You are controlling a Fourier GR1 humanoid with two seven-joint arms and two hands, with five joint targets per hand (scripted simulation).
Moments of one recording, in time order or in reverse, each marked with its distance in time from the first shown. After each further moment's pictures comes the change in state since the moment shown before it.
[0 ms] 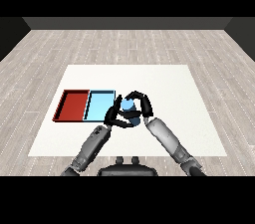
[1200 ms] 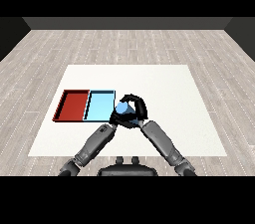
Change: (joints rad) left arm -0.098 0.016 -0.143 0.089 0.118 0.115 -0.040; right arm 0.035 0.101 -0.003 0.039 -0.100 0.016 -0.109
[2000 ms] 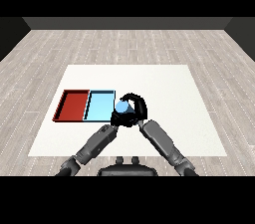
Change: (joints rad) left arm -0.047 0.004 -0.085 0.127 0.286 0.072 -0.231; right arm -0.015 -0.008 0.016 -0.019 -0.124 -0.029 -0.052
